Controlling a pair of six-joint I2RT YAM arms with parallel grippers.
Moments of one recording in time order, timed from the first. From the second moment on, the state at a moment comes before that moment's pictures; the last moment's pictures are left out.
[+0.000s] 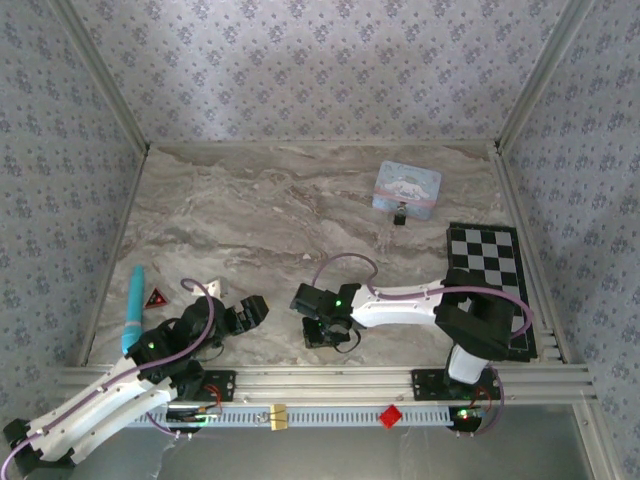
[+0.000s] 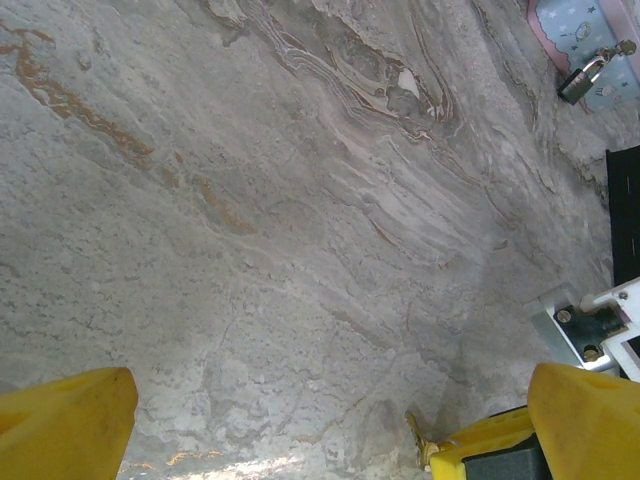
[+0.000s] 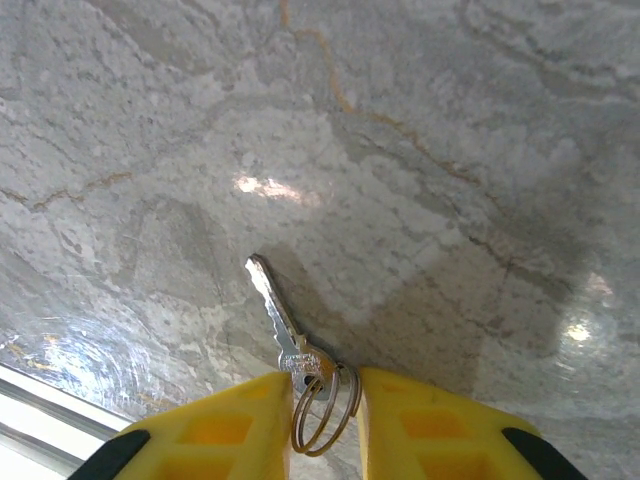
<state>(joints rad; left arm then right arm) -0.88 0.32 0.28 -0.64 -0.17 -1.09 1.20 1.69 0.95 -0.52 -0.14 1.02</state>
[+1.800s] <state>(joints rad) -0.63 0.76 0.57 0.07 0.24 -0.78 0.79 1.19 0.62 0.27 -0.09 1.27</state>
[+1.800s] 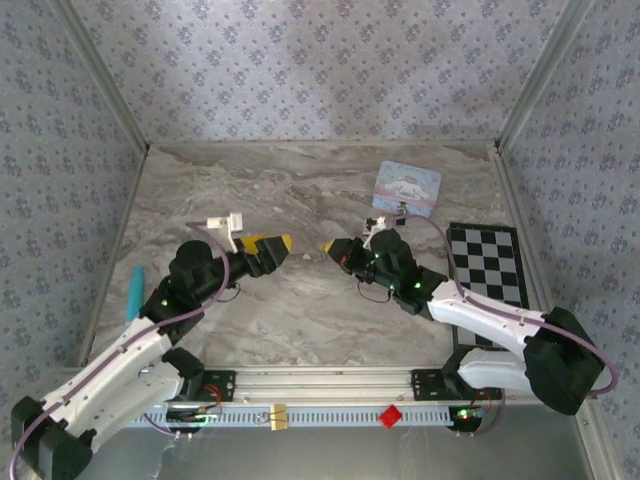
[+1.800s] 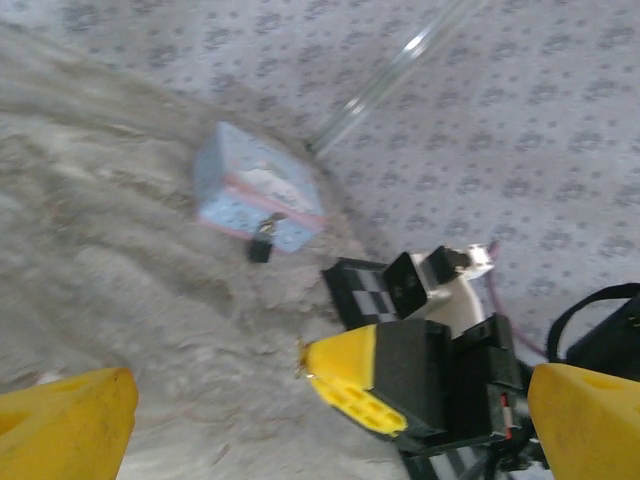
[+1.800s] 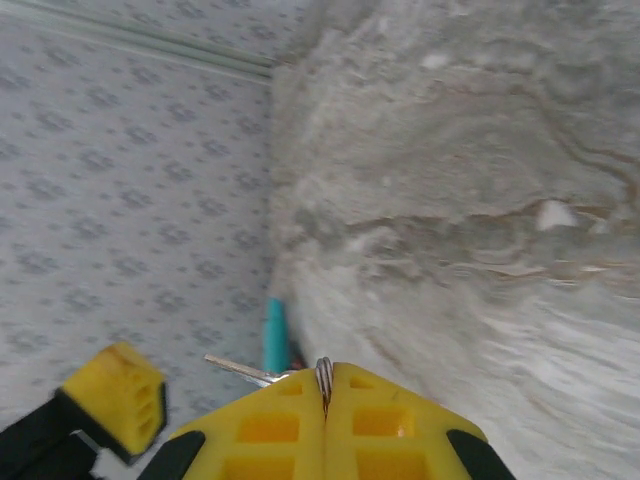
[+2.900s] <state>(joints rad) -0.69 0.93 0.67 -0.06 0.23 -0.66 0.85 1.29 0.59 0.53 -0.16 1.38</state>
